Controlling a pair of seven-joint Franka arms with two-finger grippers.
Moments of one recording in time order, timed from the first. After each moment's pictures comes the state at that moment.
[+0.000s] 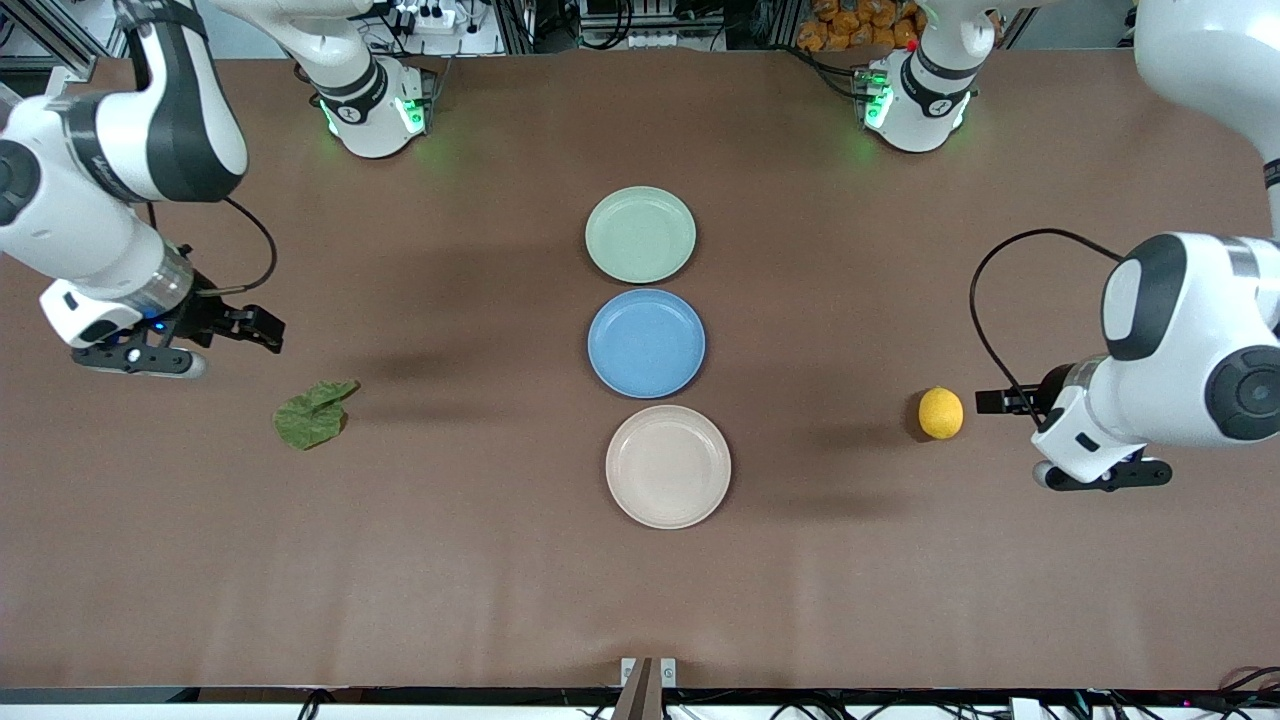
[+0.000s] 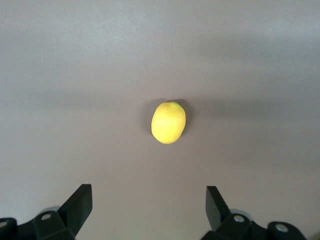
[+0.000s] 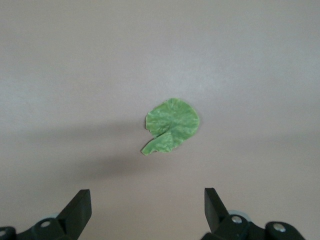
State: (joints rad) left arm 0.02 0.51 -0.18 -1.31 0.12 1.56 -0.21; right arm -0.03 0.02 0.06 -1.95 -0.06 2.00 0.14
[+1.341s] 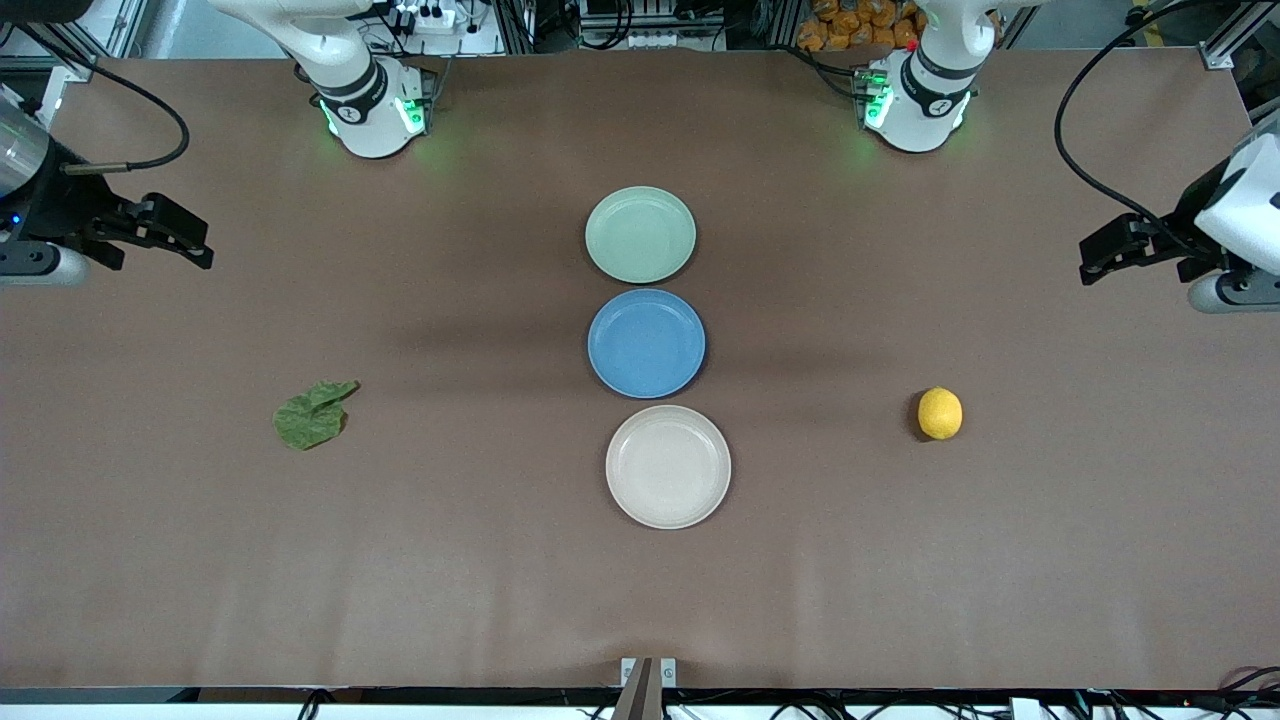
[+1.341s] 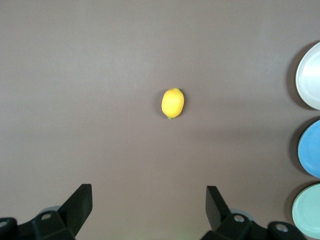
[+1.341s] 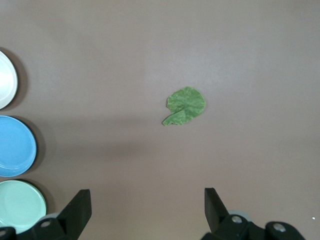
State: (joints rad) left arm 0.06 0.10 -0.19 -1.43 0.06 1.47 -0.10; right arm 0.00 0.01 0.07 -1.52 0.01 1.52 0.08
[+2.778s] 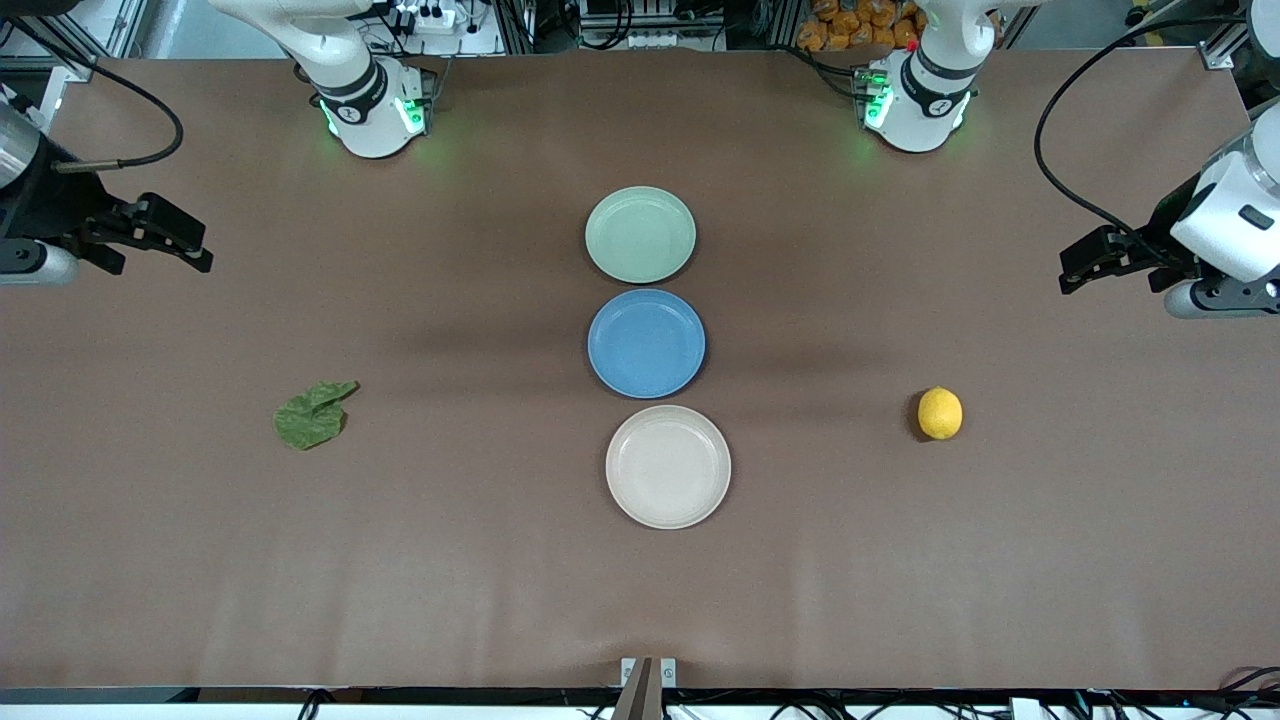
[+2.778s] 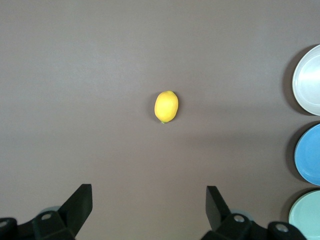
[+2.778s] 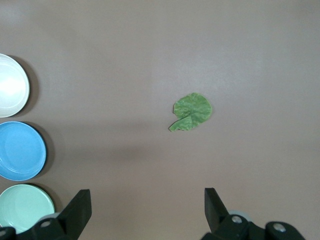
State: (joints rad) left arm 0.06 0.04 -0.16 -1.58 0.02 1.61 -0.10; right arm 0.00 0.01 0.07 -1.52 0.04 1.53 0.08
